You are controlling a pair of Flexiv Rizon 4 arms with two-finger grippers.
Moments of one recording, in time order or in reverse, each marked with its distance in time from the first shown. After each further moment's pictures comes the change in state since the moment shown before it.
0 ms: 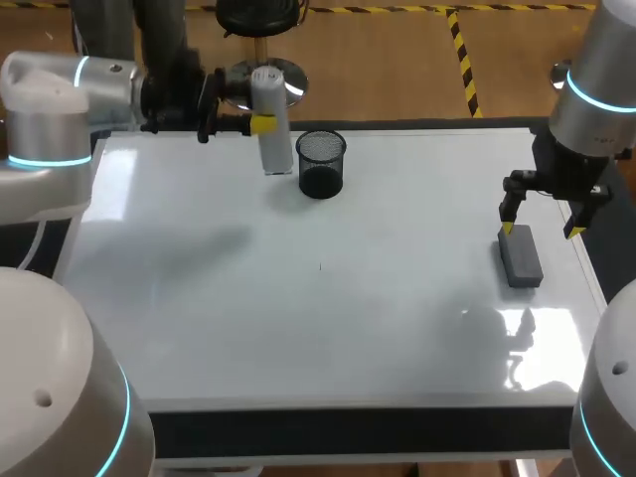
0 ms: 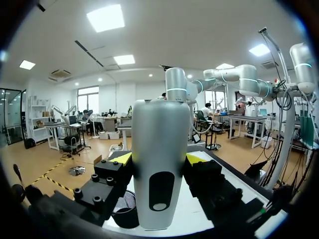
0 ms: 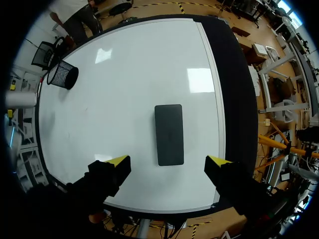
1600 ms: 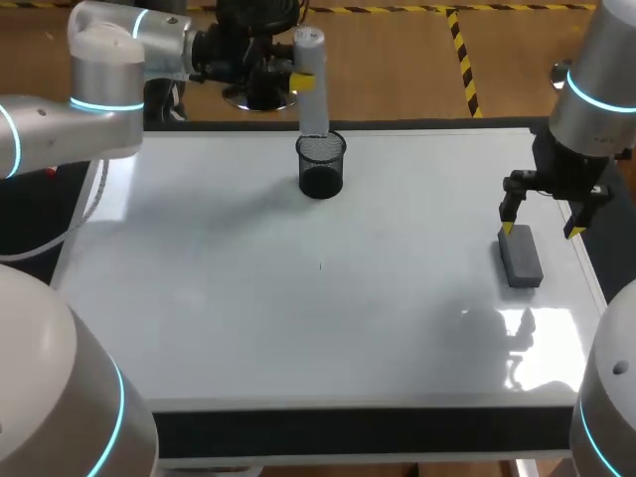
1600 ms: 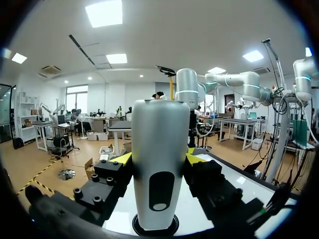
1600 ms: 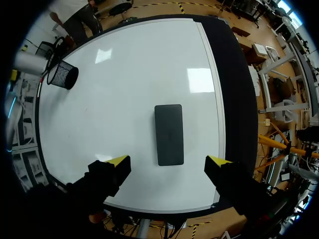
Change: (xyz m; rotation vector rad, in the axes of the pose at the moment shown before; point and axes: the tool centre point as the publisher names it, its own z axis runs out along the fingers) left arm -0.089 -0.005 0.053 0.011 0.127 -0.027; right arm 0.000 0.000 0.000 0.000 0.000 0.000
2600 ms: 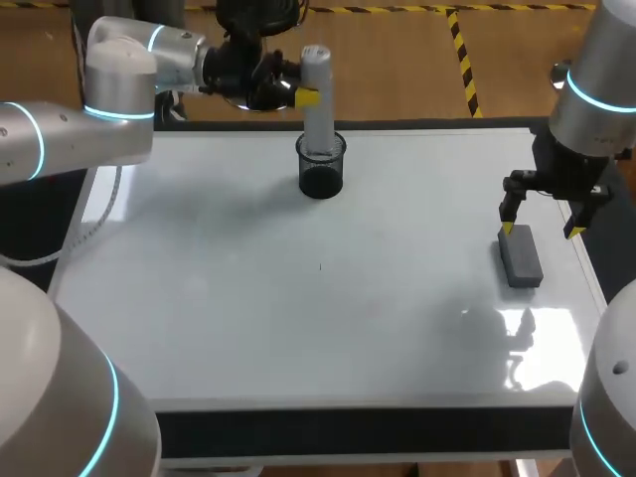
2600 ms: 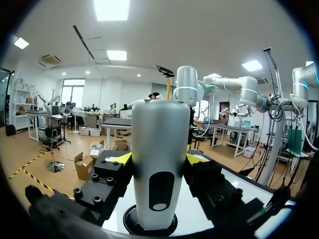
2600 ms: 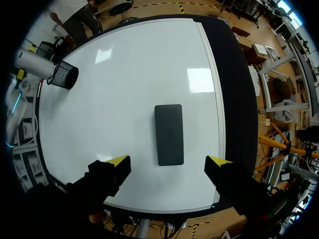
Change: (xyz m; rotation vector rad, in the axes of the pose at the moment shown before) left arm -0.002 0.034 0.010 0.017 0.055 -0.088; right arm 0.000 0.000 0.000 0.000 0.000 0.000
